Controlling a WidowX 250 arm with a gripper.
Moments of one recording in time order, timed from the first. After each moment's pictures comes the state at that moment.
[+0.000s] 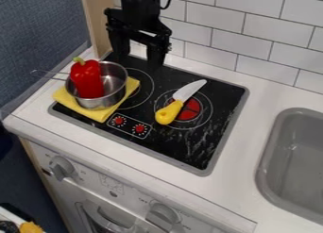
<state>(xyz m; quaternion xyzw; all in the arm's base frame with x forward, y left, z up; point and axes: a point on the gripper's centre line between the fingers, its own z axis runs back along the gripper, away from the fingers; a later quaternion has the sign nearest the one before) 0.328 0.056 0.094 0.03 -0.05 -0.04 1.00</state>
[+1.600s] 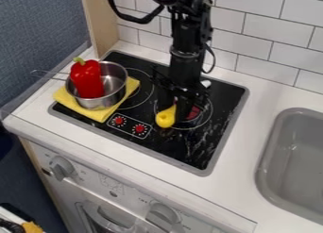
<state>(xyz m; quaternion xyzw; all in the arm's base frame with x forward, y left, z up) 0.327 -0.010 0.011 0.02 0.06 -0.11 0.99</state>
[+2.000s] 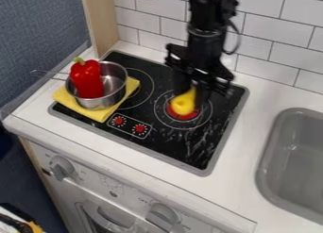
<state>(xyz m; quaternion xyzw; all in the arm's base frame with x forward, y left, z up) 0.318 -0.048 0.067 0.03 -0.02 -0.12 0.99</state>
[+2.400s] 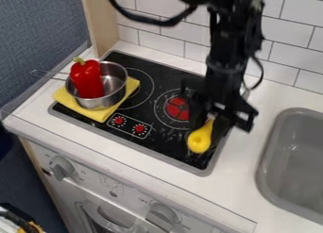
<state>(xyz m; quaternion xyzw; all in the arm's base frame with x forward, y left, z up) 0.282 -0.076 0.040 0.02 0.02 -0.07 1.00</state>
